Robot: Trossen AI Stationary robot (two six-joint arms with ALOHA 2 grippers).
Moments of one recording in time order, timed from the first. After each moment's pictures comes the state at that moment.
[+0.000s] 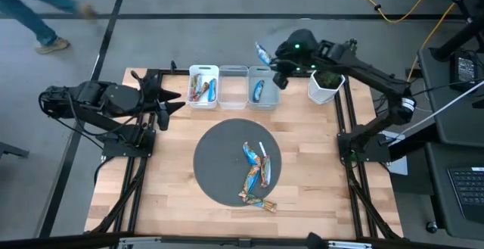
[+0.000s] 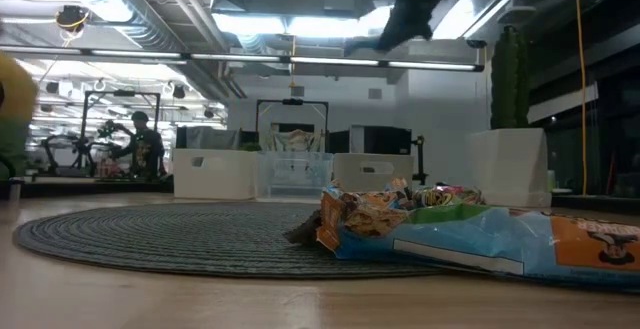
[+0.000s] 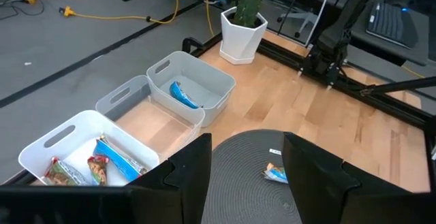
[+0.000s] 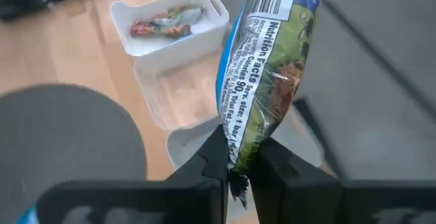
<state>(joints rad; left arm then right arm) -0.19 0.81 1.23 -0.94 -0.58 -0.54 -0.54 1.53 1.58 -0.81 -0.03 -0.03</state>
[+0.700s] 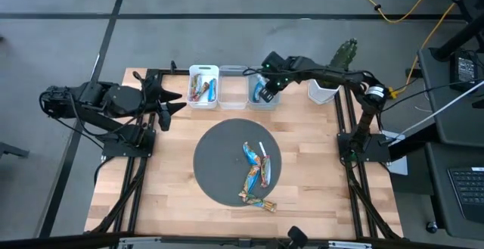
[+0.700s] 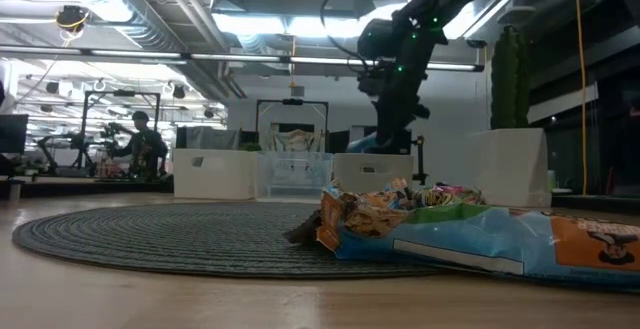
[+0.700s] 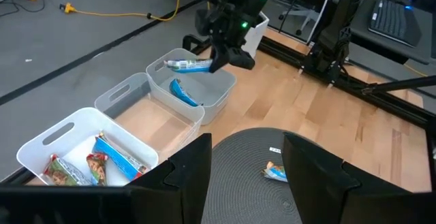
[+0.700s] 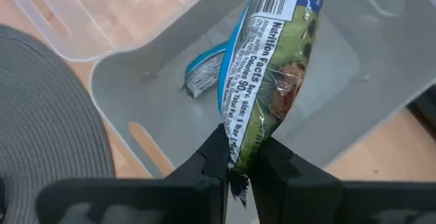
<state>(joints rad) -0.19 0.82 1.23 -0.94 -0.58 -0.55 -0.55 1.82 1.43 -0.76 -0.01 0.15</state>
